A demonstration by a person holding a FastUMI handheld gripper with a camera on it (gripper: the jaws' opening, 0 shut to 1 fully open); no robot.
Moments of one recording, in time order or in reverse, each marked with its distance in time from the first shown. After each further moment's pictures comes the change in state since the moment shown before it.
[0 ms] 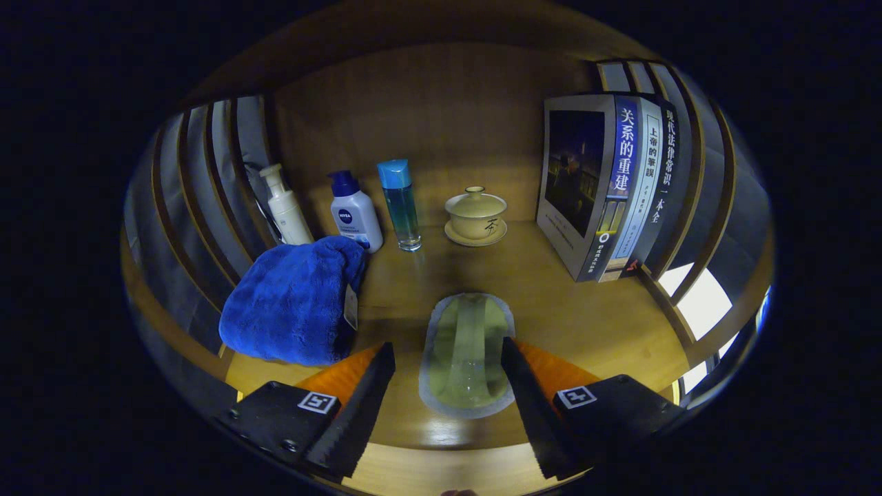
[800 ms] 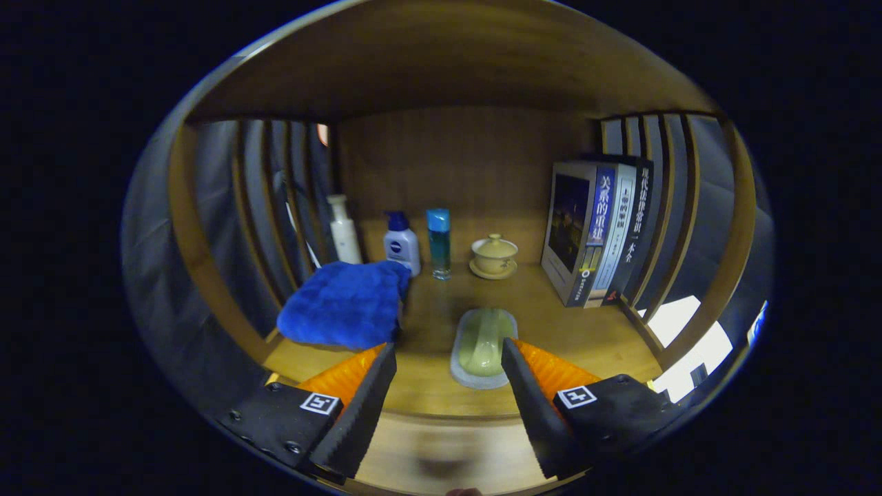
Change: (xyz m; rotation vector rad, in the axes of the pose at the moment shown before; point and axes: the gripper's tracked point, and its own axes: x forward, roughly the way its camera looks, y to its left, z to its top) arm -0.106 0.044 0.003 -0.113 -0.243 0.087
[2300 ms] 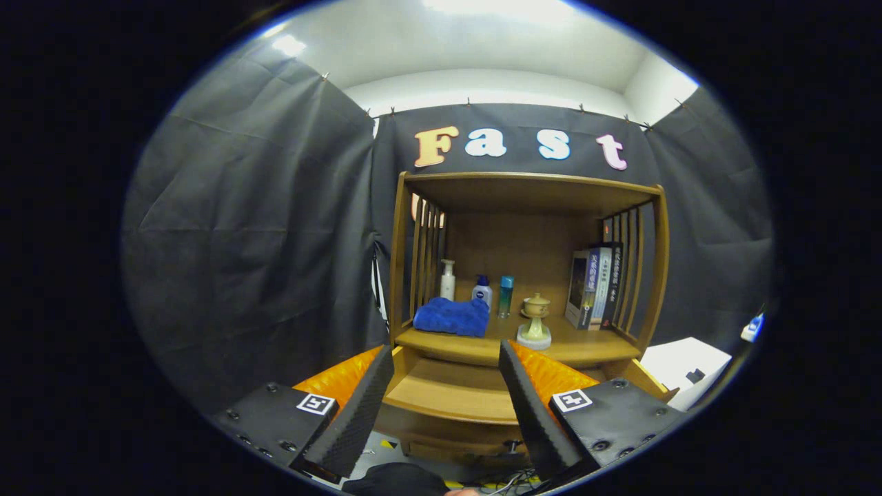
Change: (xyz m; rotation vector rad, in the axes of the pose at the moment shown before) arm -0.251 0.090 -0.109 -0.121 -0.401 0.139
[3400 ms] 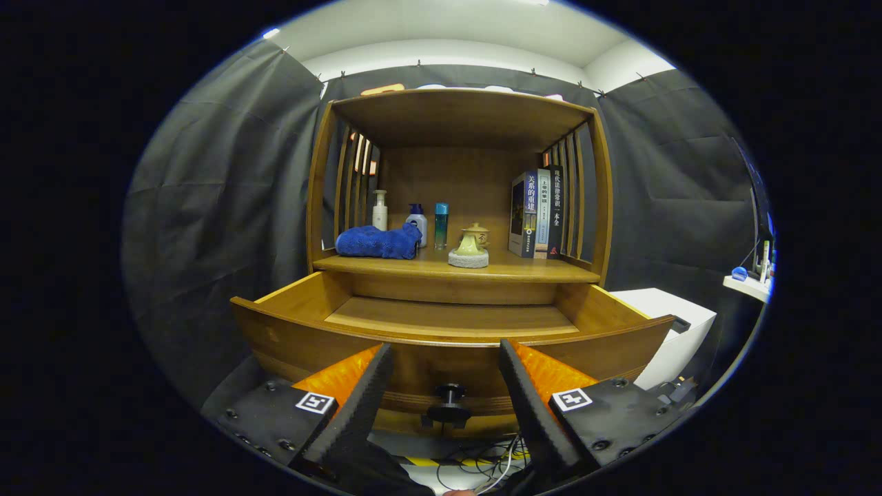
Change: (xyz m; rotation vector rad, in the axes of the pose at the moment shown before) arm 0.022 -0.098 -0.141 0.036 0.154 -0.198
